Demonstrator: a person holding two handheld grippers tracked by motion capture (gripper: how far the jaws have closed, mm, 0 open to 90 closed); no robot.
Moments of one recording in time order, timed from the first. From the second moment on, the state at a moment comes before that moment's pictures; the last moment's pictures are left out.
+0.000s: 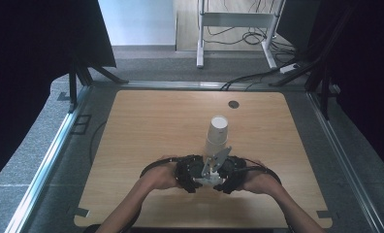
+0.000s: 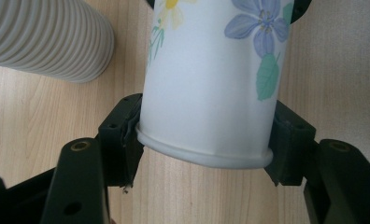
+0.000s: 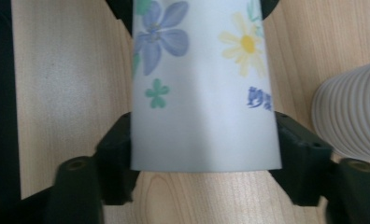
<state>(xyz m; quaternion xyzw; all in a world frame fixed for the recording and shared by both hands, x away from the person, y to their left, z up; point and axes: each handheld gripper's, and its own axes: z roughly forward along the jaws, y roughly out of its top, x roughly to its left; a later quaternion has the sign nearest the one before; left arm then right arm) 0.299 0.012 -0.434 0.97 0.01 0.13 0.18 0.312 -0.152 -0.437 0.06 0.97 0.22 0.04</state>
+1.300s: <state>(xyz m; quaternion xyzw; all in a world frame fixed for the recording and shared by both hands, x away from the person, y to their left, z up) 0.309 0.058 -0.417 0.91 0.08 0.05 0.41 0.310 -0.183 -0.421 0.07 0.93 0.35 0.05</state>
